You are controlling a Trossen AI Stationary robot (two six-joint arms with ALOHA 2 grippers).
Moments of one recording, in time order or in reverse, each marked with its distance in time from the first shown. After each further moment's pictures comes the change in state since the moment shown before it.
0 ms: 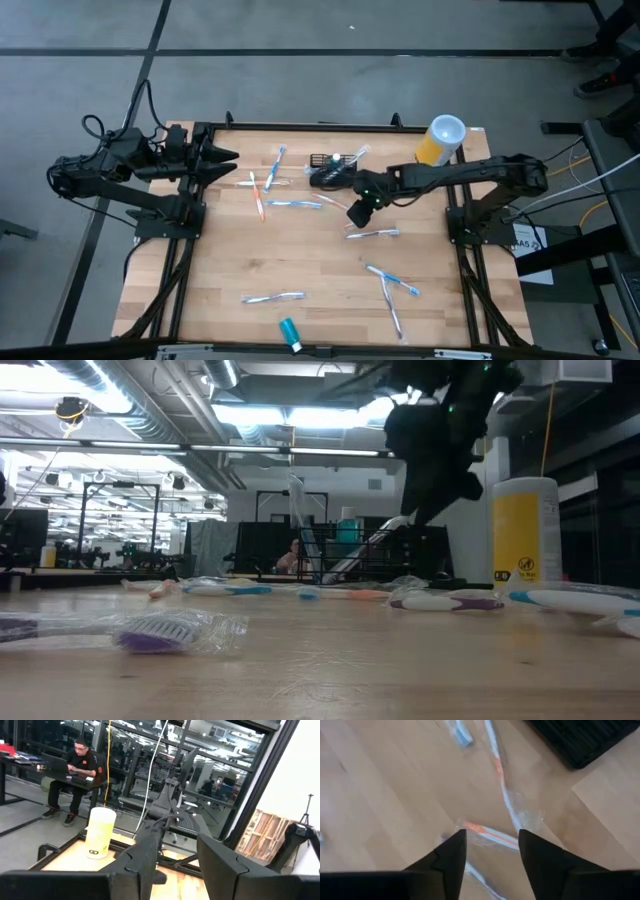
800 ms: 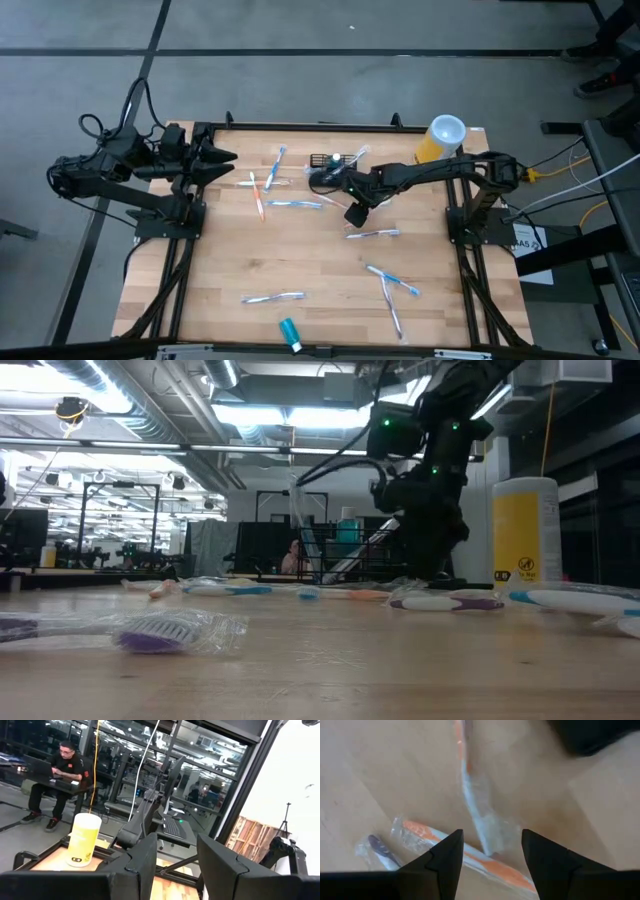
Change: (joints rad) left arm 0.000 0.000 0.000 0.055 0.057 -0.027; right arm -0.088 0.218 0.000 0.023 -0.043 -0.173
